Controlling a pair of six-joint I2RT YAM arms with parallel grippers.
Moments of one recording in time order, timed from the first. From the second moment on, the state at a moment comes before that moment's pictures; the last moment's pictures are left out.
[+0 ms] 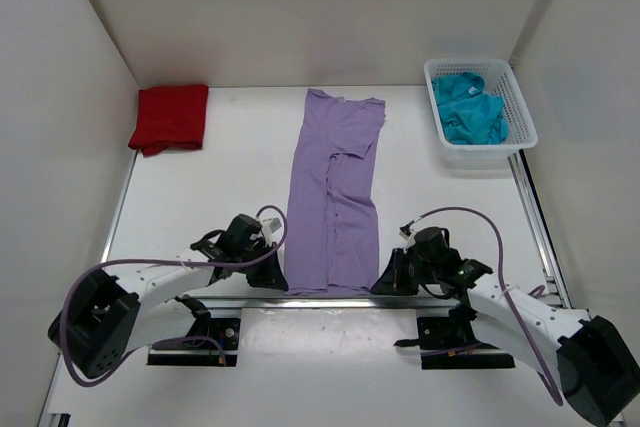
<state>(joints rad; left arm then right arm) -0.65 1.12 0.34 -0.22 0.42 -0.64 0.57 0.83 0.16 -0.20 -0.50 0.85</state>
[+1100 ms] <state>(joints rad) -0.30 1.58 0.97 -0.17 0.46 -0.72 0.11 1.38 0.84 -0.25 -0.55 0.50</state>
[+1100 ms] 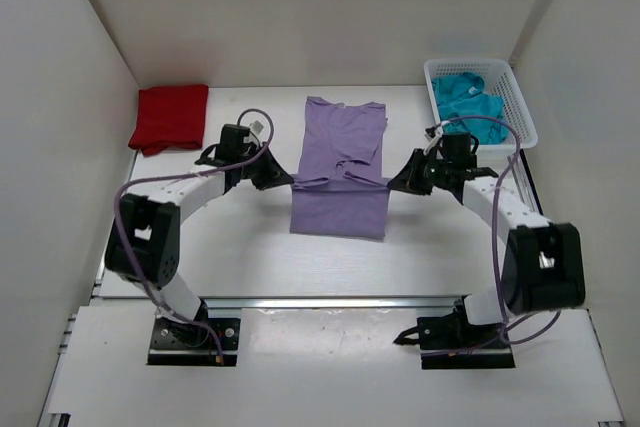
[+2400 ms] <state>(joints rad) -0.44 1.72 0.74 0.20 0.34 -0.85 0.43 1.99 1.25 -0.10 -0.44 0.42</state>
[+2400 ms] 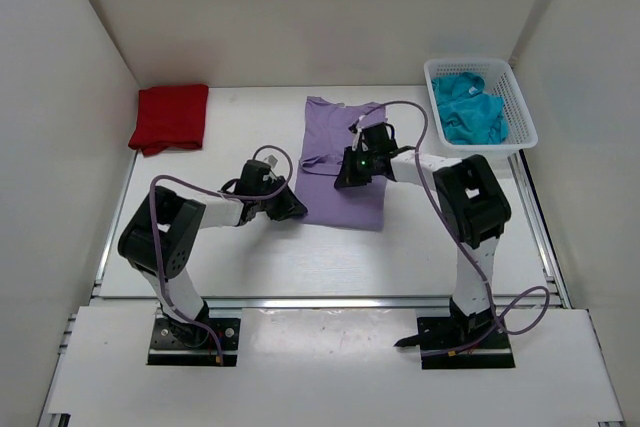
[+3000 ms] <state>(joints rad) -0.42 1.61 0.60 0.26 0.37 -0.86 0.31 2.25 1.88 -0.29 -0.22 0.36</state>
